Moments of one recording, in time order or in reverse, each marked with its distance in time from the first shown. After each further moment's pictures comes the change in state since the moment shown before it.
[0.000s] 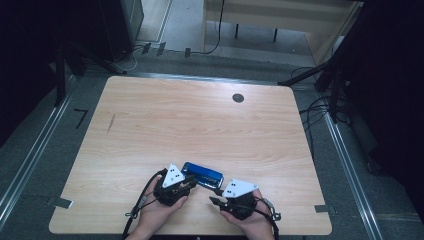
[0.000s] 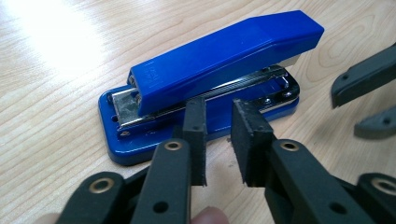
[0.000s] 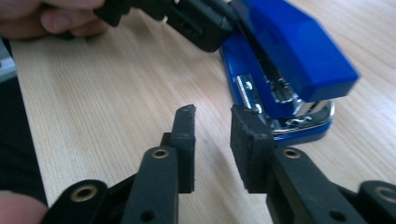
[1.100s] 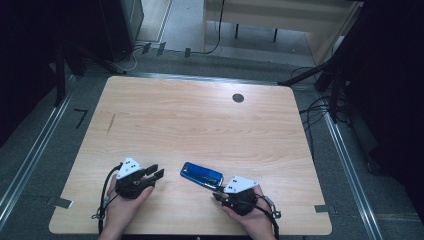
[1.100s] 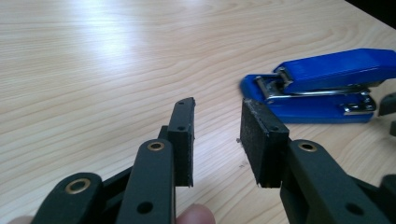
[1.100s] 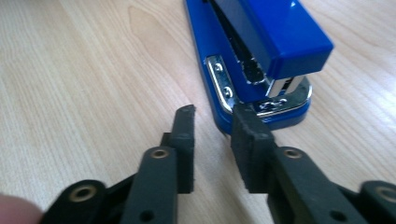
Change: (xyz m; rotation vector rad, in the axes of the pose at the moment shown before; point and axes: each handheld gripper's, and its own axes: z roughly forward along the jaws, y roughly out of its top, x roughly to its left) left arm 0.071 -0.025 -0.072 -0.073 0.150 -0.201; right arm -0.014 -0.007 0.008 0.027 -0.038 0.030
